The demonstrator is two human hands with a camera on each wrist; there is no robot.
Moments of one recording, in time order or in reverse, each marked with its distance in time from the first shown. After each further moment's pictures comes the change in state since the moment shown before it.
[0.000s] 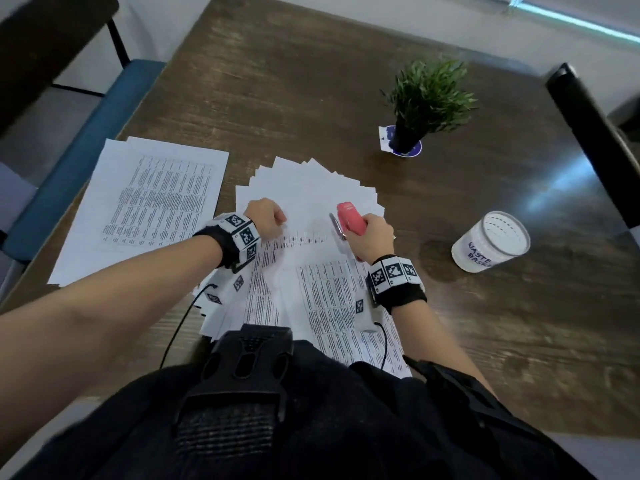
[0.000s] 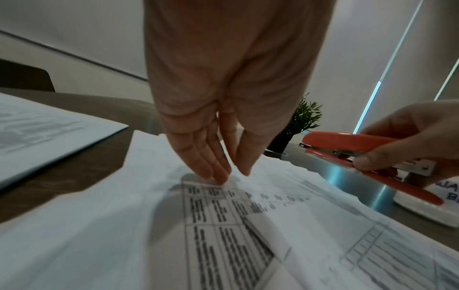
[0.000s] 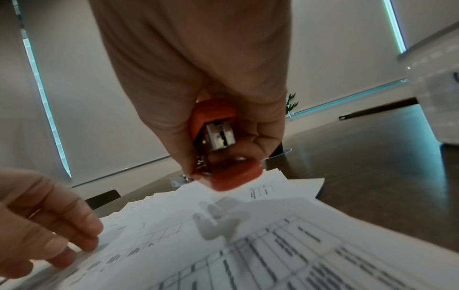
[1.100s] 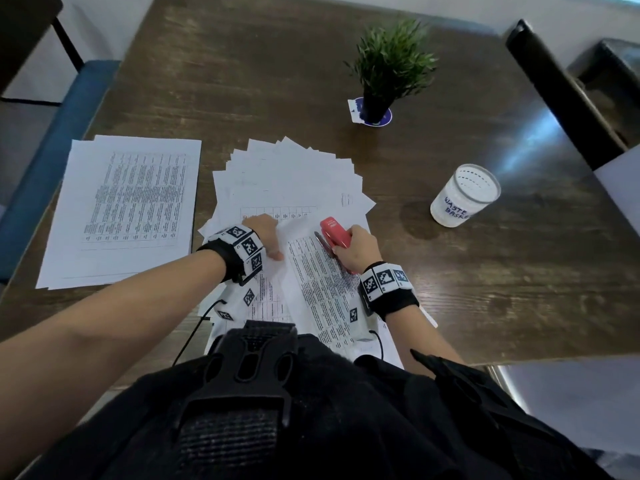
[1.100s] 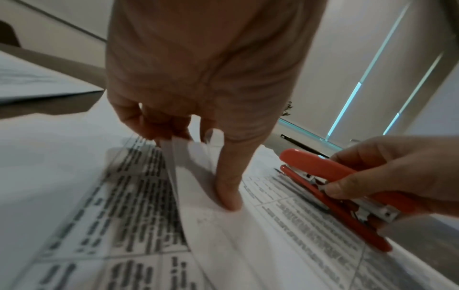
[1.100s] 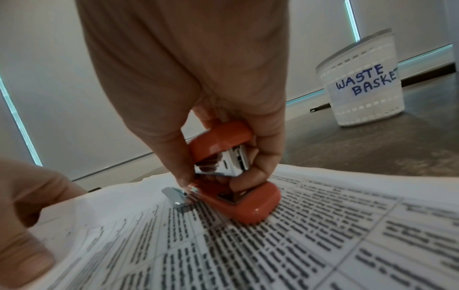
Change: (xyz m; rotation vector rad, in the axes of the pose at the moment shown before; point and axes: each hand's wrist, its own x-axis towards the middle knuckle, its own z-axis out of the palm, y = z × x) left_hand -0.057 0.022 0.035 0.372 -0.243 -0.026; right_hand -0.075 0.034 0.012 -0.027 -0.134 0.121
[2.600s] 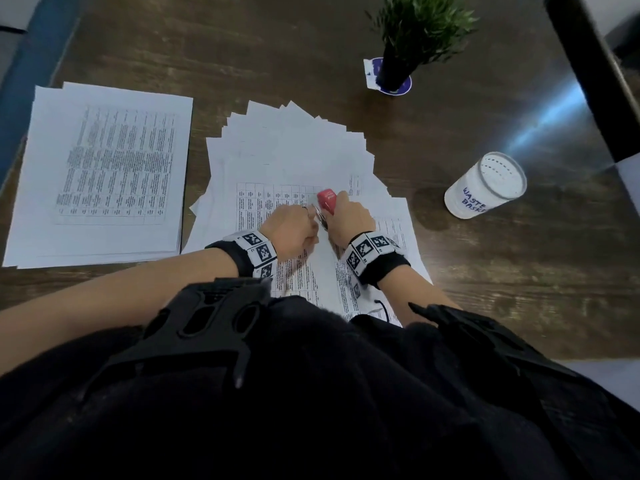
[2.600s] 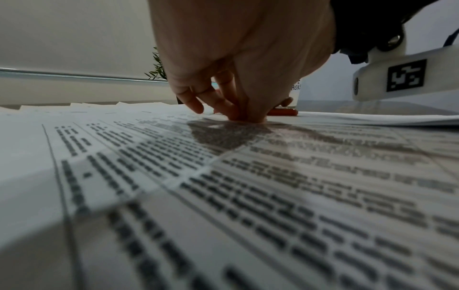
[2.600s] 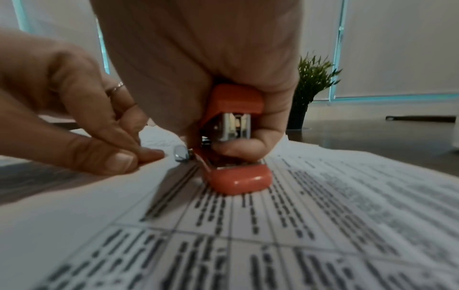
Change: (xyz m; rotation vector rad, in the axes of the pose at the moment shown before) left_hand 0.023 0.011 0.041 0.218 0.187 0.609; right_hand 0.044 -0.030 0.022 -0.362 0.020 -0.072
